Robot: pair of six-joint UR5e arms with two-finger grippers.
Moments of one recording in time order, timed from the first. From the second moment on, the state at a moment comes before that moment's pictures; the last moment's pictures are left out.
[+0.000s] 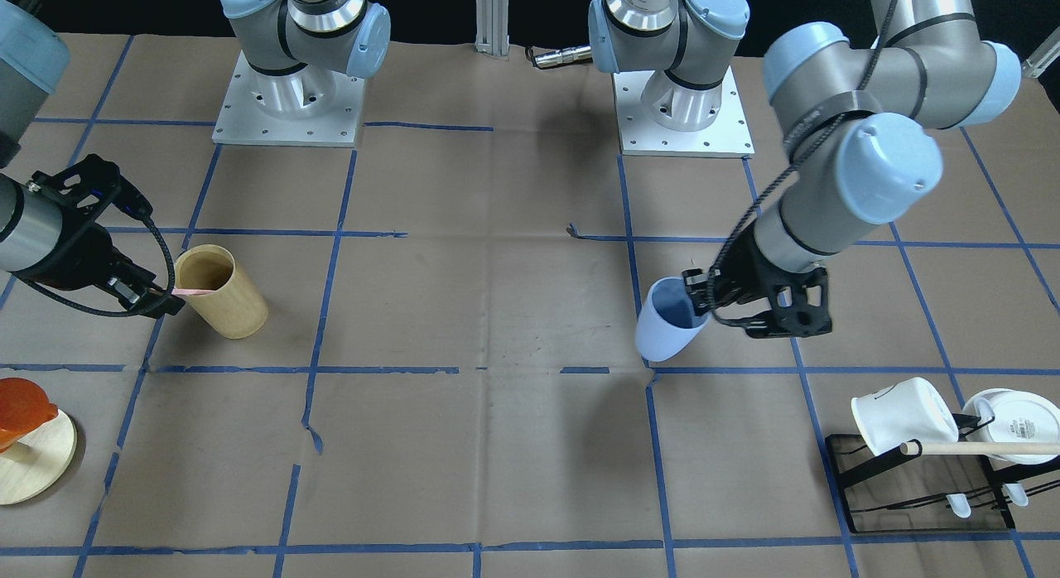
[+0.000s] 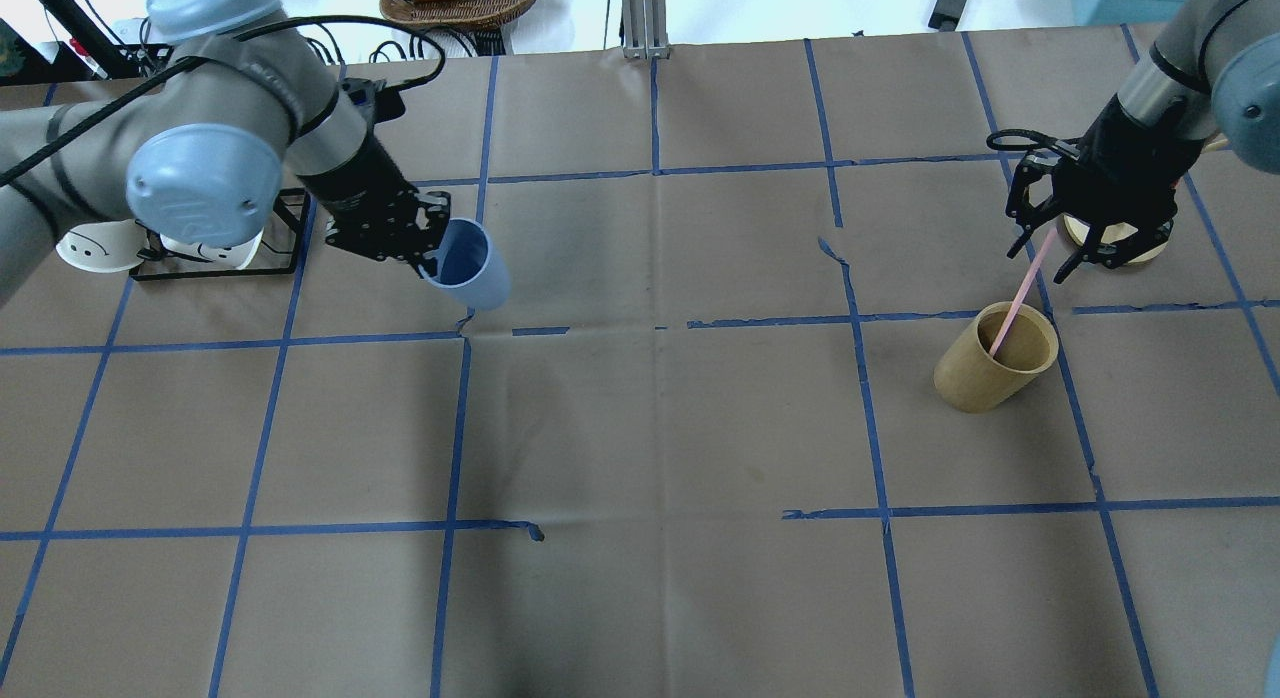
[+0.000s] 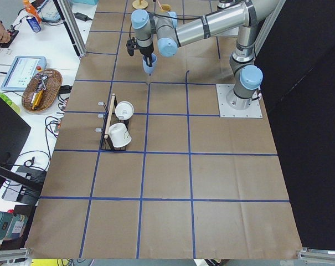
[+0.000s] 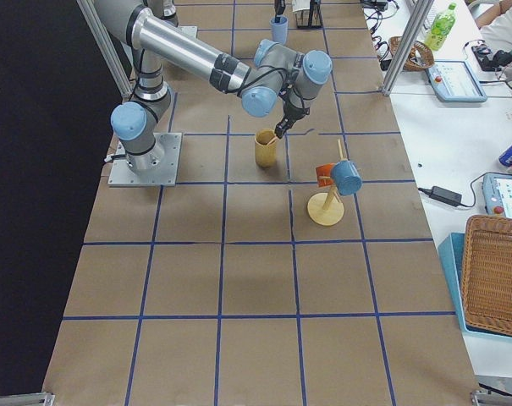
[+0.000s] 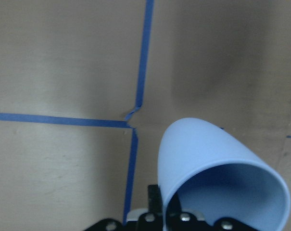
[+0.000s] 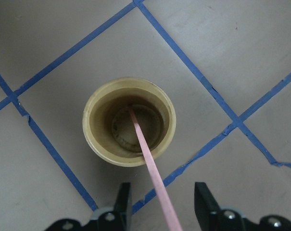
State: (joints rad) left arm -1.58 -1.83 -1.64 -1.32 1.44 -0.11; right arm 1.24 -1.36 1.67 -1.66 -1.48 -2.81
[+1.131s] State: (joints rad) left arm -1.84 -2.05 -1.58 -1.17 1.45 -0.36; right arm 1.24 -1.38 1.66 -1.65 -1.49 -2.80
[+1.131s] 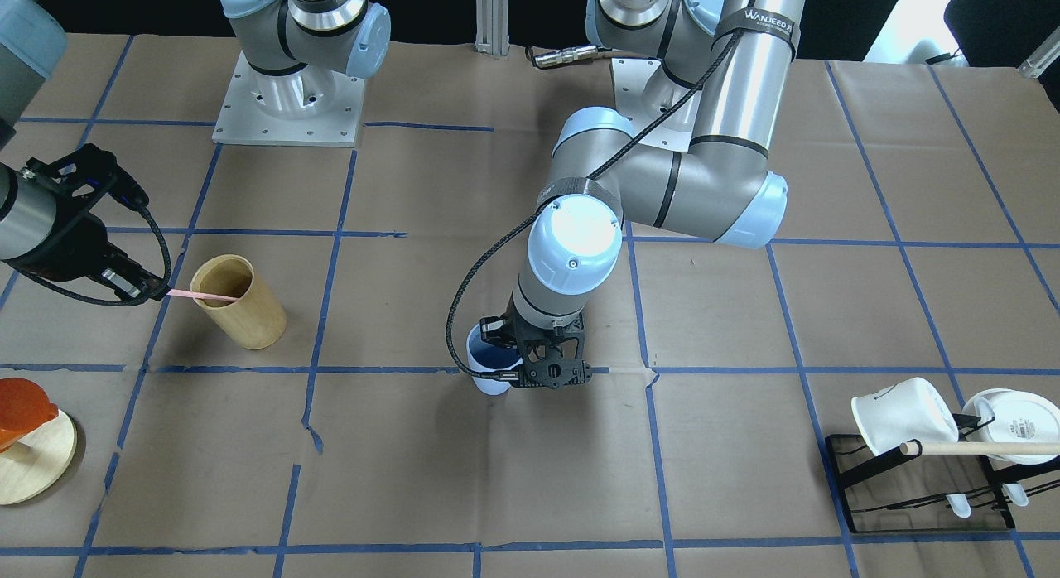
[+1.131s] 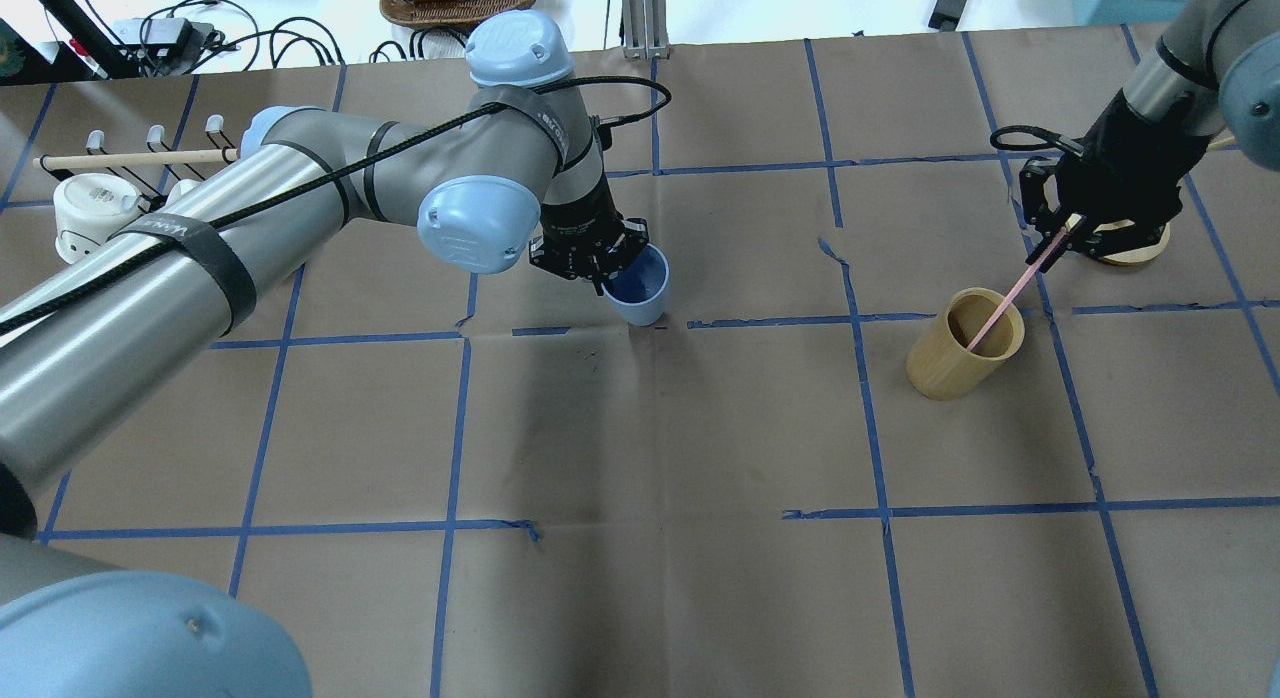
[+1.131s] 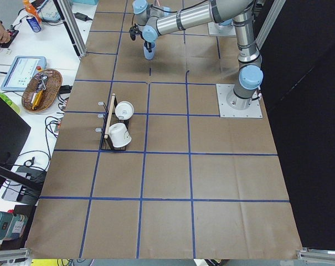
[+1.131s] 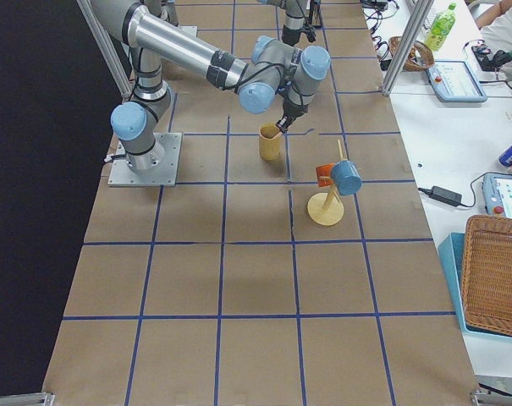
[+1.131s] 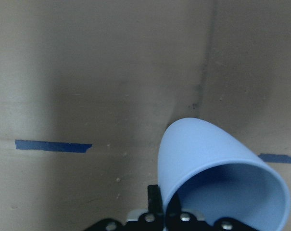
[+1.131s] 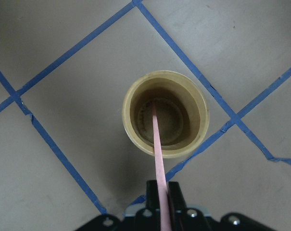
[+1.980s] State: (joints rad) left arm -1.84 -1.97 -1.52 -1.29 1.44 -0.38; right arm 1.24 -1.42 1.58 -1.52 -1.51 -2.77
